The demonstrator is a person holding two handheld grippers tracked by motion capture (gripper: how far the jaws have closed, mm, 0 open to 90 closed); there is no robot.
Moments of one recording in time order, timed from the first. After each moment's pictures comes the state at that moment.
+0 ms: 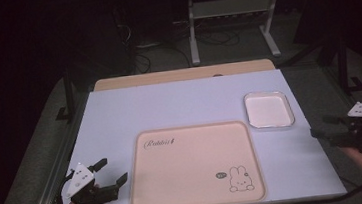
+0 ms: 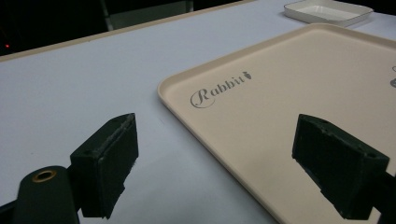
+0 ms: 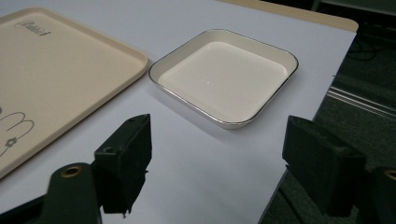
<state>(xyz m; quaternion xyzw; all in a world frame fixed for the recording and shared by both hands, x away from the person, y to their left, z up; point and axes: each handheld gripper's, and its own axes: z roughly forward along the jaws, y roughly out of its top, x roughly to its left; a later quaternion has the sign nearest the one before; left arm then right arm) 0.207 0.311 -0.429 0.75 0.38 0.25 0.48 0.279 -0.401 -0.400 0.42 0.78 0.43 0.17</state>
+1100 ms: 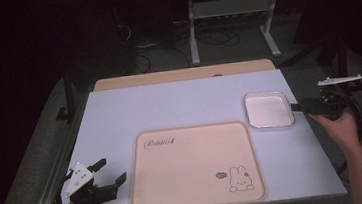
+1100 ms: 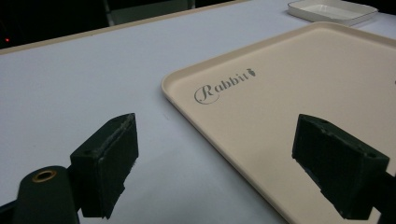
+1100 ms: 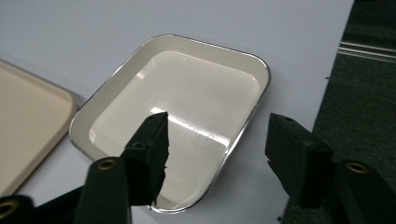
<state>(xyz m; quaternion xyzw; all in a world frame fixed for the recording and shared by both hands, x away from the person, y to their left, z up) 0.209 0.315 -0.432 0.75 0.39 0.24 0.48 0.386 -0.389 -0.418 0.51 0.75 0.40 0.11</state>
